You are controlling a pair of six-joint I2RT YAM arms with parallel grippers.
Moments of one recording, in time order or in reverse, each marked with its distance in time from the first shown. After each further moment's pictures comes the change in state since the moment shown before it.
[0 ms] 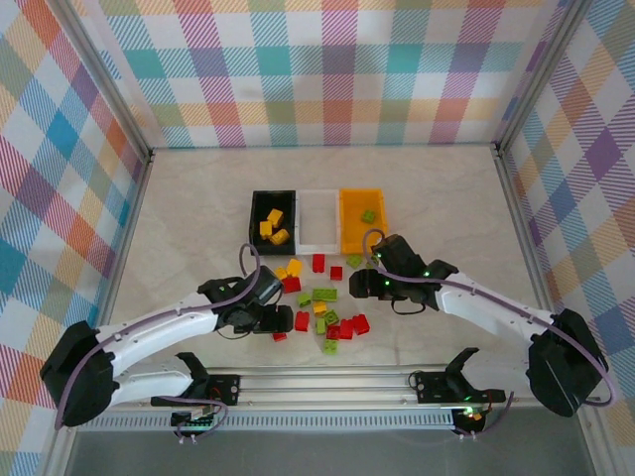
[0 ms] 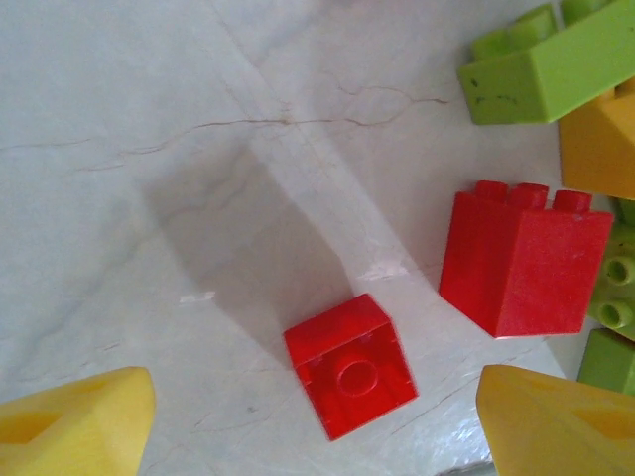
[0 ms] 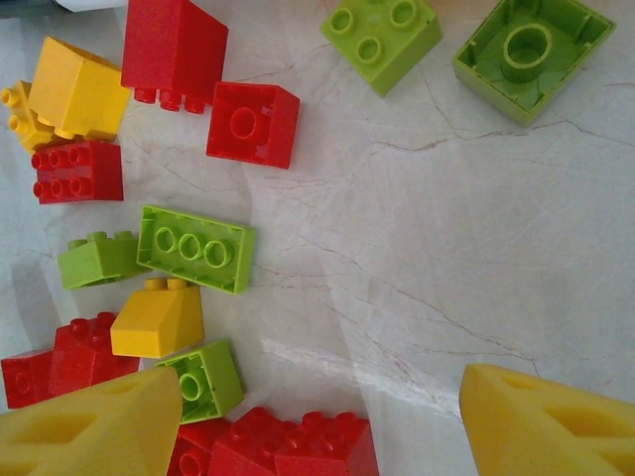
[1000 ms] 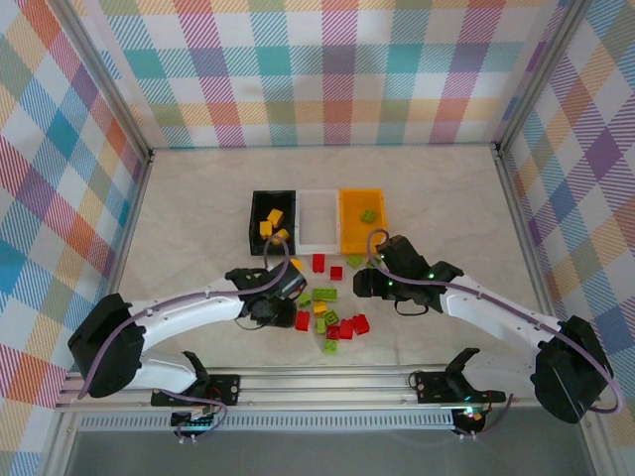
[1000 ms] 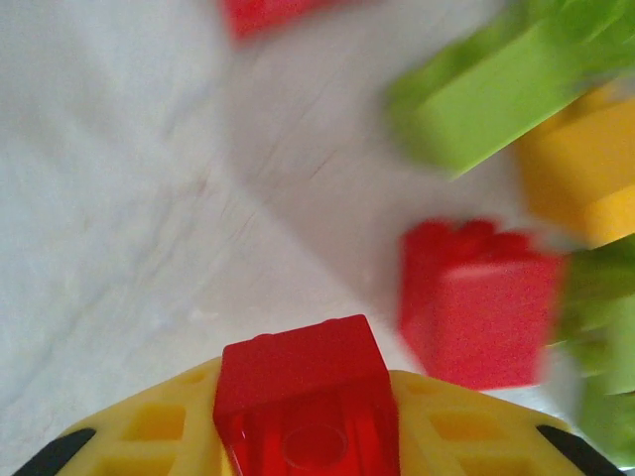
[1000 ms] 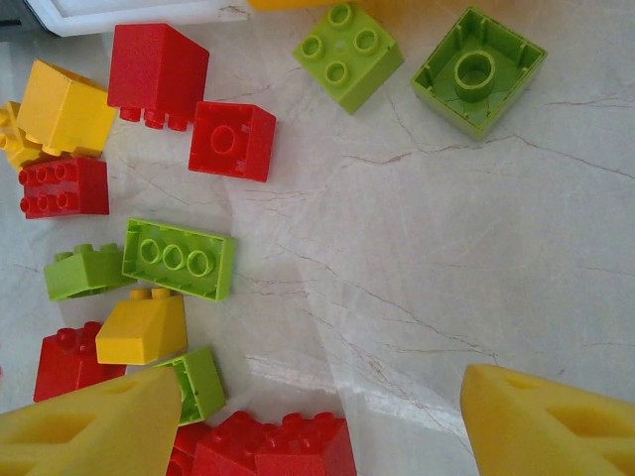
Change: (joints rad) left arm -0.043 0.187 0.187 -0.024 -0.080 0.064; right arm 0.000 -0.035 -0.005 -0.023 0.051 0.000
